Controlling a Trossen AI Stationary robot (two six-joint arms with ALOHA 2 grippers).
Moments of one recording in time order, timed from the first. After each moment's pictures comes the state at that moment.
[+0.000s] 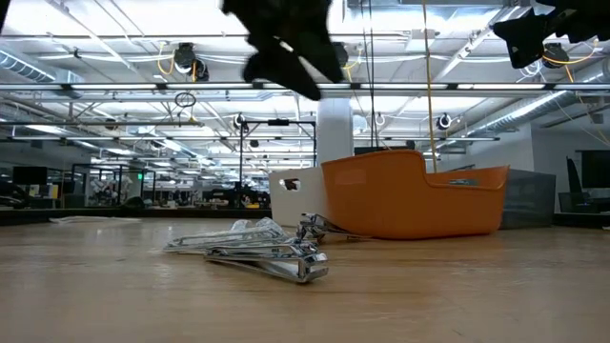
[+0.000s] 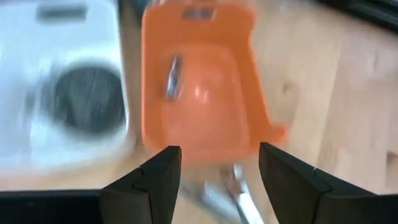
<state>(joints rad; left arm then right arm) -0.18 1.76 1.39 -0.45 -0.30 -0.52 0.23 0.21 0.40 -0.28 0.06 0.09</state>
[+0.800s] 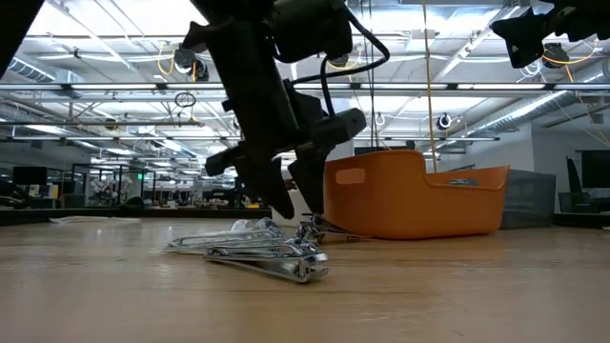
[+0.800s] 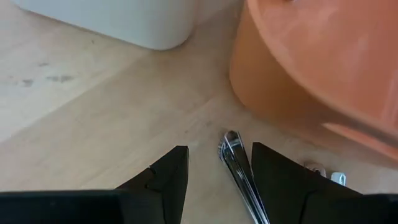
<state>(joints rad) -0.18 2.05 1.38 -0.51 -0.36 -1.08 0.23 0.21 0.40 -0.27 0.06 0.11</state>
